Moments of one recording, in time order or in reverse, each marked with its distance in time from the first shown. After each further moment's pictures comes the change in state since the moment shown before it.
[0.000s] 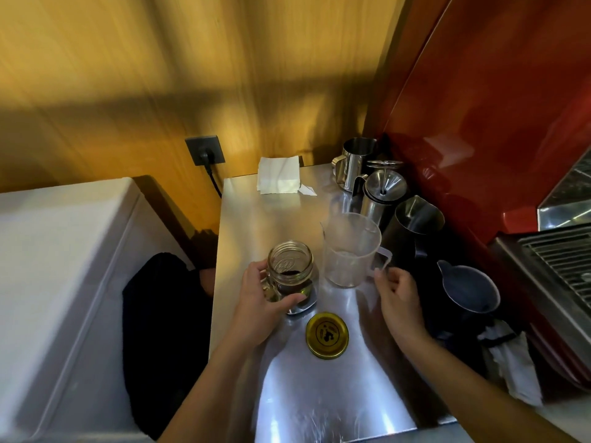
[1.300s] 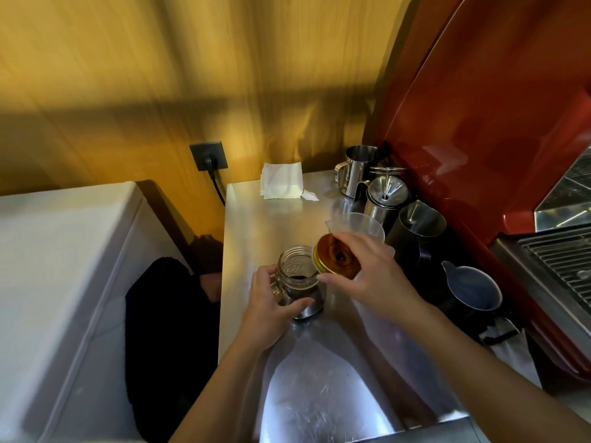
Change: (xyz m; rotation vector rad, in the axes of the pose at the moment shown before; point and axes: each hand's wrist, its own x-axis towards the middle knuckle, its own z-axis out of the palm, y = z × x) left_hand -0.004 -0.005 -0.004 0.042 -0.028 0.034; right_hand -0.021 -0.098 0.011 -0.471 -0.299 -0.643
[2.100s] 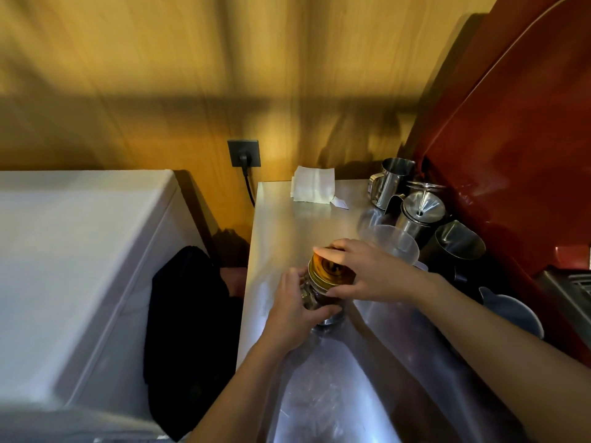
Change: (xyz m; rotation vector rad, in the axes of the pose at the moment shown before) left_hand 0.000 -0.006 0.002 0.028 0.028 0.044; right_hand 0.057 -0.011 0.015 -0.354 -0.544 -0.301
